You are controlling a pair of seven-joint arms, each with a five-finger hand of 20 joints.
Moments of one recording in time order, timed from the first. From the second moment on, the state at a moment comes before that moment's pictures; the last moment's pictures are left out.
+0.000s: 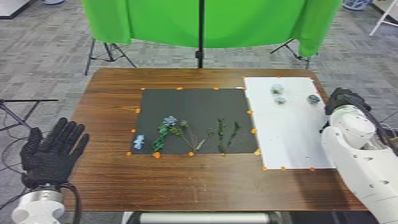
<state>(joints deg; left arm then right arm) 133.2 -60.8 -101.1 -125.5 3.0 16.5 22.2 -76.7 -54.0 77.7 -82.6 -137.2 -9.2 38.5</state>
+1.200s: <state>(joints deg) 130.7 -58.3 -103.3 -125.2 3.9 15.8 21.3 -84.9 -53.1 61.9 -110.8 -128.3 6.7 23.0</state>
